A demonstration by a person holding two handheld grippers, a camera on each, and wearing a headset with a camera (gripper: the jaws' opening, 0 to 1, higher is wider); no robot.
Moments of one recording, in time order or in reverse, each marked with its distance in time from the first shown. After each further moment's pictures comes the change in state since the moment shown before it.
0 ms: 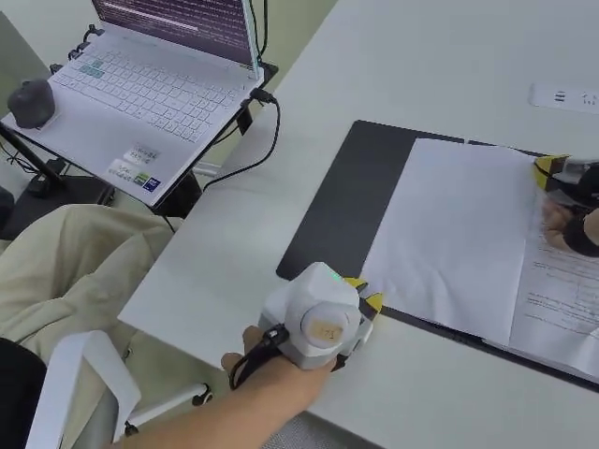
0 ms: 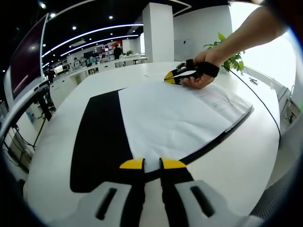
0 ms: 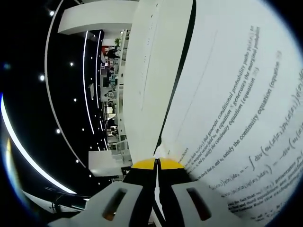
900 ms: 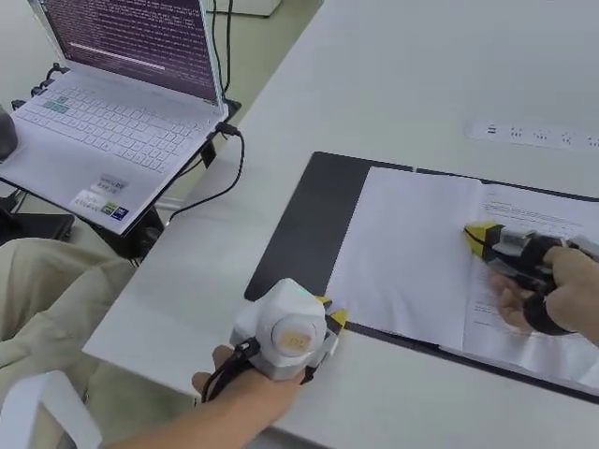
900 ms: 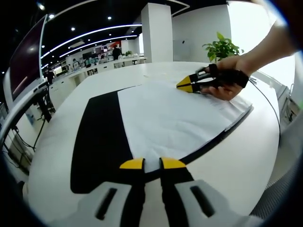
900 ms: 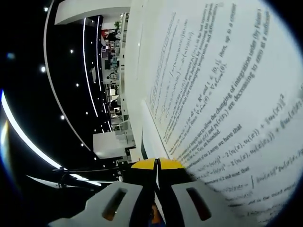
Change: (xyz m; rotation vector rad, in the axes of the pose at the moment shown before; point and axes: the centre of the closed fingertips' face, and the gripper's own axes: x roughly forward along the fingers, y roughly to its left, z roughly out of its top) left arm 0.000 0.000 0.000 0.013 0.000 -0.006; right arm -0.074 -0.026 -0.069 0.014 0.184 0.032
